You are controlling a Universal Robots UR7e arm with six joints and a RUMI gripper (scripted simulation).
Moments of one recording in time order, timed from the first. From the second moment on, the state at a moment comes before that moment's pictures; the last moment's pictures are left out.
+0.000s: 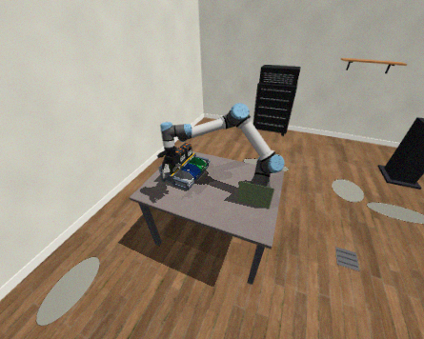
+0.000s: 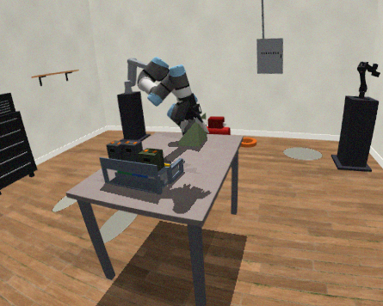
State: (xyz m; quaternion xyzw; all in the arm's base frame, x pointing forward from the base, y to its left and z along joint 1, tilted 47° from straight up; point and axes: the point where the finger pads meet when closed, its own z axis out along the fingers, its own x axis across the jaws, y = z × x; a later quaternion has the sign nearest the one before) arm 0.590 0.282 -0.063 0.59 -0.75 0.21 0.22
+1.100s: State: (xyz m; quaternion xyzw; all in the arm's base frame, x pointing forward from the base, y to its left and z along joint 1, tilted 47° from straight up) arm 0.581 0.226 -0.022 0.68 -0.66 0.19 0.26
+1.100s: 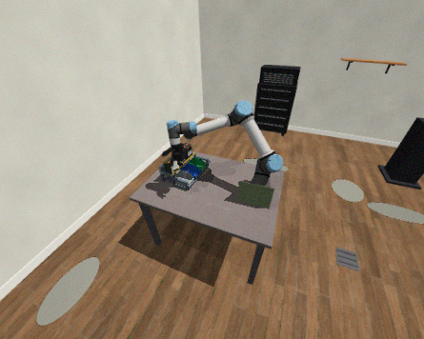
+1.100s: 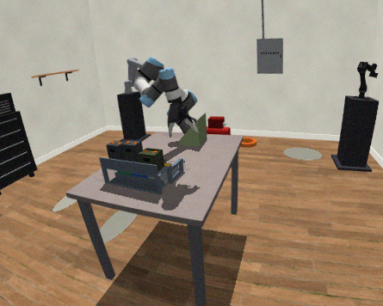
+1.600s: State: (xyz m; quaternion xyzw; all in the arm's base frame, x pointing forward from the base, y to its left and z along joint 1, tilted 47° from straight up) arm 0.576 0.196 0.000 0.73 -0.60 0.18 0.29
